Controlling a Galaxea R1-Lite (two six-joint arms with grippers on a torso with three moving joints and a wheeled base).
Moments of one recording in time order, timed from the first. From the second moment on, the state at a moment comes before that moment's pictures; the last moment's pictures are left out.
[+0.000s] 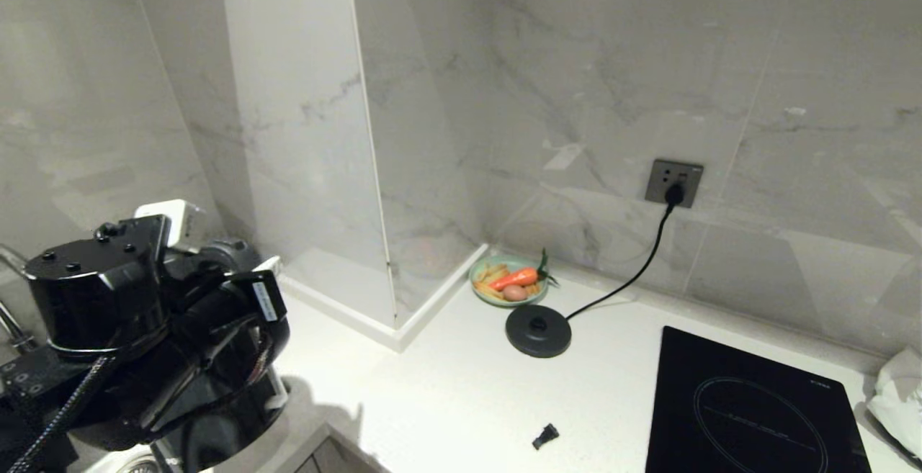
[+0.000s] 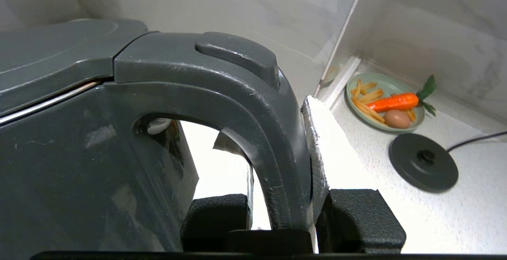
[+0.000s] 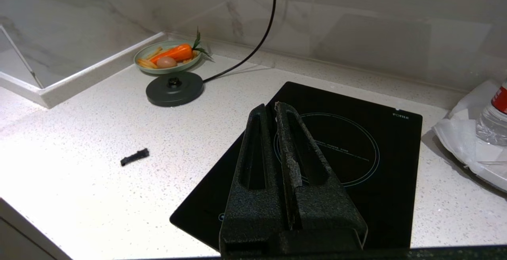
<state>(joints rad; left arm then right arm) -0.38 1.53 -0.44 -0.93 0.39 -0.20 0.00 0.00 0.00 0.00 0.00 0.00</state>
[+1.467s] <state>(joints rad) -0.25 2.24 -0.79 -1.49 0.23 -0.12 0.00 0.00 0.00 0.00 0.00 0.00</state>
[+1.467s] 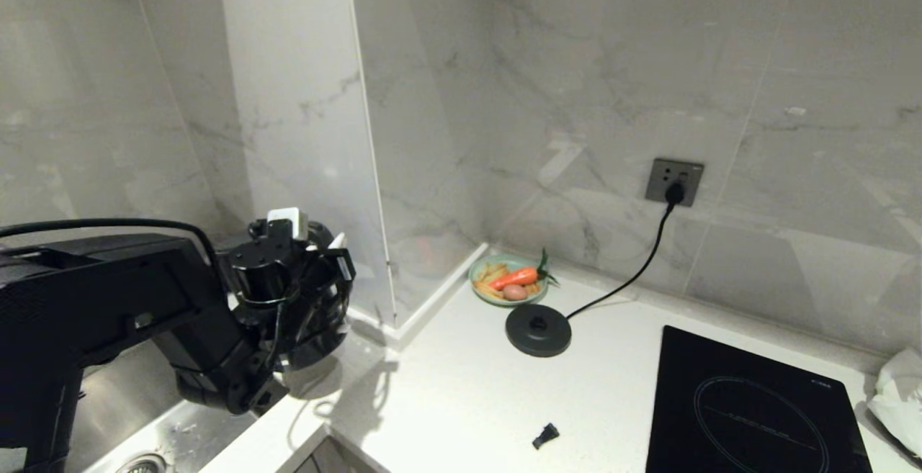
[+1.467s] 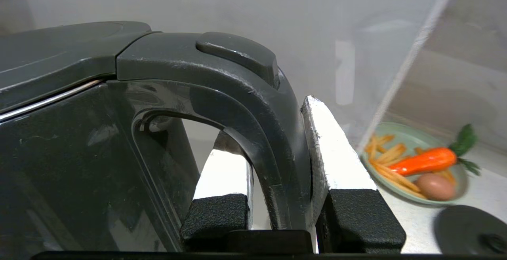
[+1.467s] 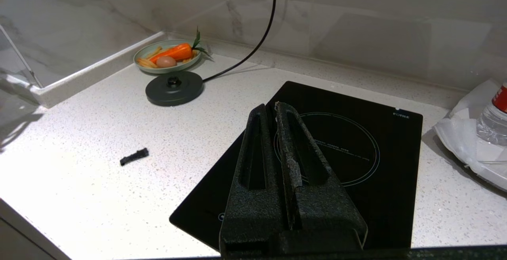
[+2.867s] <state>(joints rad) -0.19 2.39 -0.82 -1.52 0.17 -0.09 0.00 0.00 0.00 0.00 0.00 0.00</state>
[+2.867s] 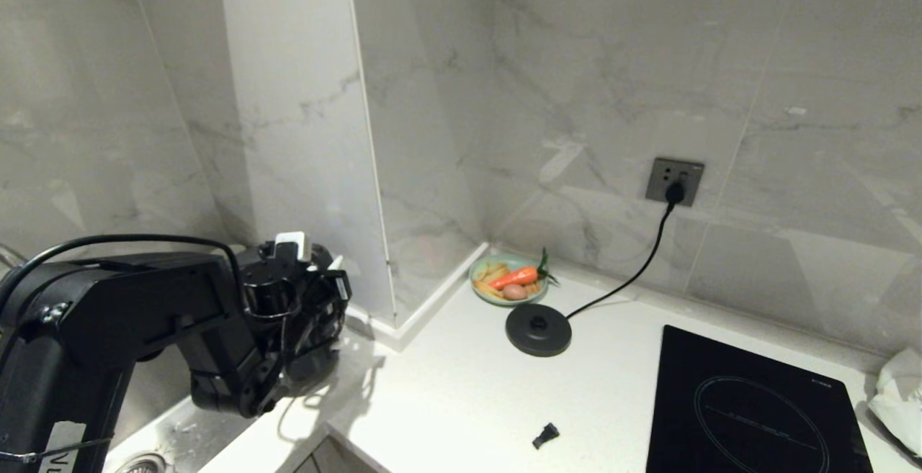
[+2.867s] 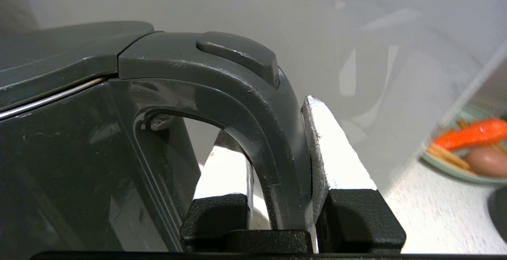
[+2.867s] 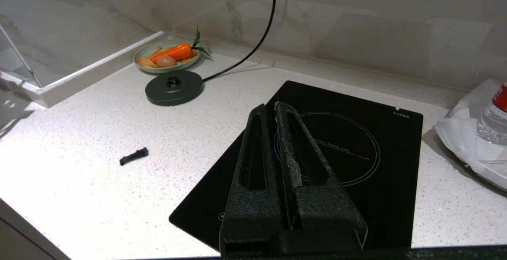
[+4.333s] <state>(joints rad) -0.31 2.39 -0.77 -1.52 0.18 -0.07 0.00 0.00 0.00 0.00 0.00 0.00</state>
